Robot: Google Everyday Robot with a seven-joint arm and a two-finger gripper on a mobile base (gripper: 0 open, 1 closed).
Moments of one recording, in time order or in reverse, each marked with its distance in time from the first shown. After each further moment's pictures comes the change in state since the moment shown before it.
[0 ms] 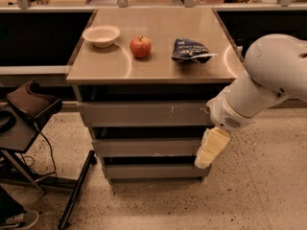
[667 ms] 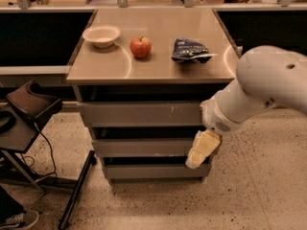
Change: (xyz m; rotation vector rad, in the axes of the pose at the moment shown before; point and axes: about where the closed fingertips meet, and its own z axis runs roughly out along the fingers) arm -0.010 -0.004 0.022 0.029 -0.038 -0.006
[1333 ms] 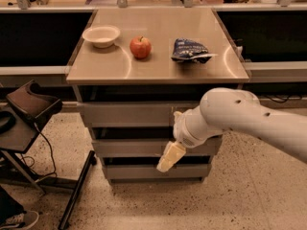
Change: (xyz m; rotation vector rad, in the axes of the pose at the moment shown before) arm -0.038 -0.007 0.105 0.054 -0.143 -0.039
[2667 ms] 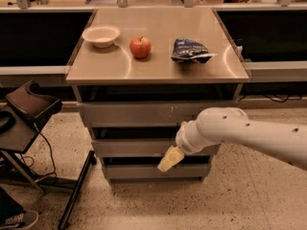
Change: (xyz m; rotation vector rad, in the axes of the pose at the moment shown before) arm 0.054 -0.027 0.069 0.059 0.030 0.180
